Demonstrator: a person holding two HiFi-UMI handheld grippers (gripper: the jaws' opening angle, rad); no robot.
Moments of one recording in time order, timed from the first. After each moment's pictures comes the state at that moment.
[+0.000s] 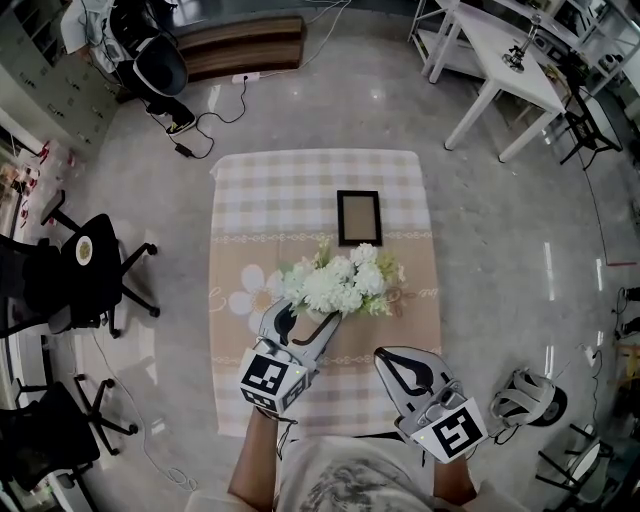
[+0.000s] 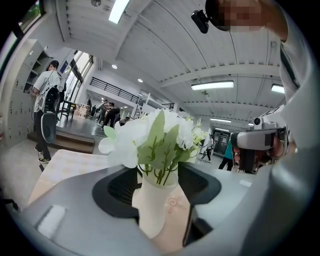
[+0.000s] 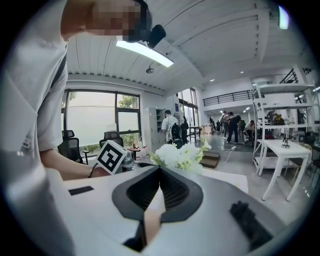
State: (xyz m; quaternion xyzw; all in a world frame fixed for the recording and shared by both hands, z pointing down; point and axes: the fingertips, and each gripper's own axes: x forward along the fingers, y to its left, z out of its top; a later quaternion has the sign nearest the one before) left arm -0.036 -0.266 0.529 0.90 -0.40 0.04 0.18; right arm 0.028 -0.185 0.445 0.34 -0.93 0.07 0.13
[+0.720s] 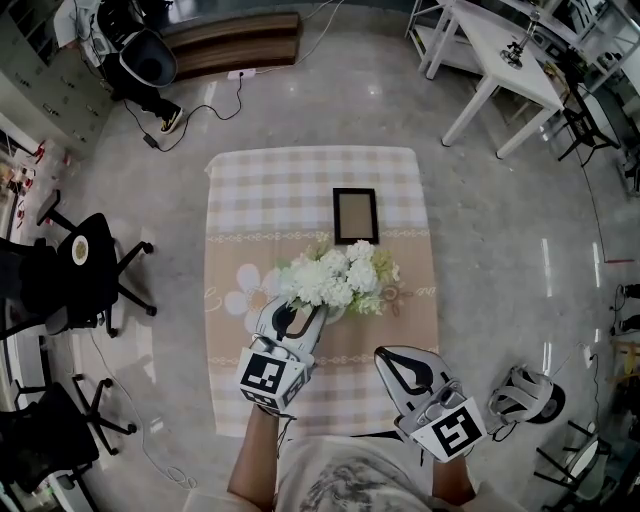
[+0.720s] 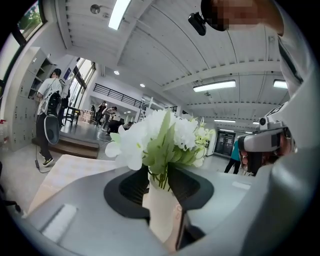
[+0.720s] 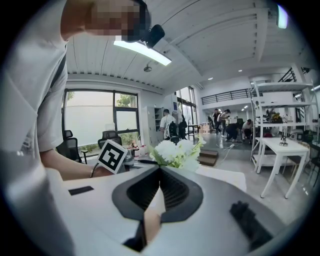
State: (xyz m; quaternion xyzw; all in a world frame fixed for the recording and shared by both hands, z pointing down) left arm -0.039 -0.281 0.527 0.89 -0.43 0.03 0.15; right arm 0.036 -0.190 0.452 0.34 -0.93 0.07 0.13
